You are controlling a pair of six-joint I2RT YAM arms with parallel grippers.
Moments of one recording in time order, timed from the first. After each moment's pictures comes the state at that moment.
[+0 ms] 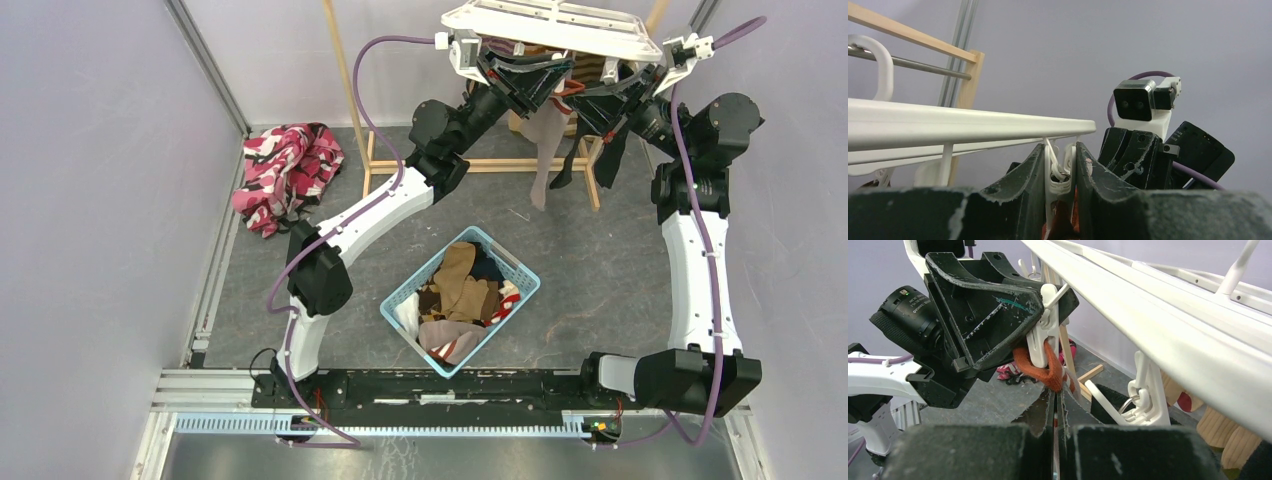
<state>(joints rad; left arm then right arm) -0.83 2.08 2.07 0.80 0.24 -0.59 -0.15 1.26 1.42 0.24 -1.03 0.50</state>
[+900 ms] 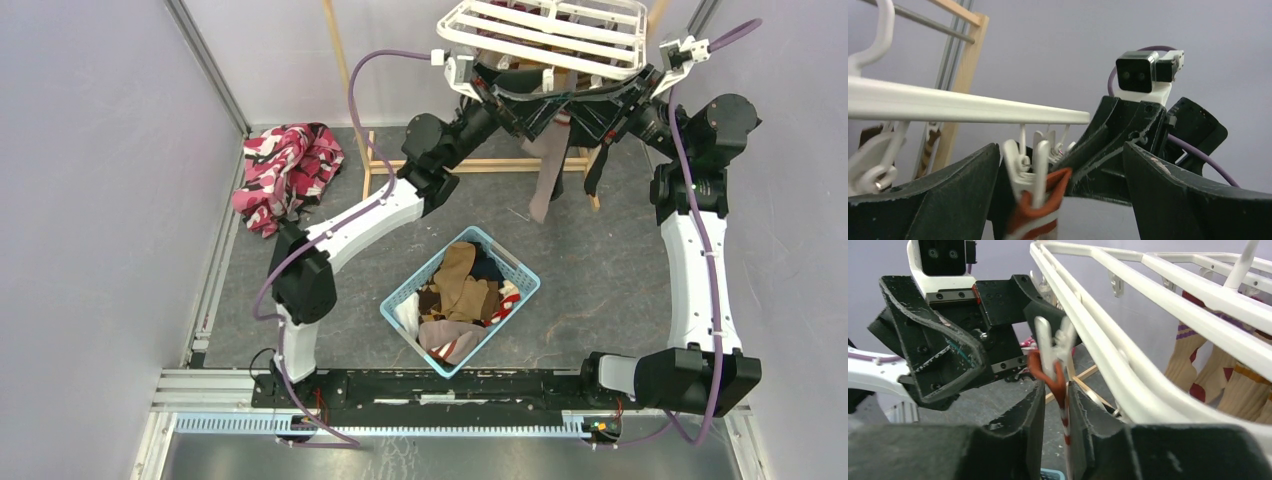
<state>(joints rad) -0.83 2.00 1.90 0.83 0.24 -0.61 -0.15 1.26 1.41 0.24 -1.04 0.50</state>
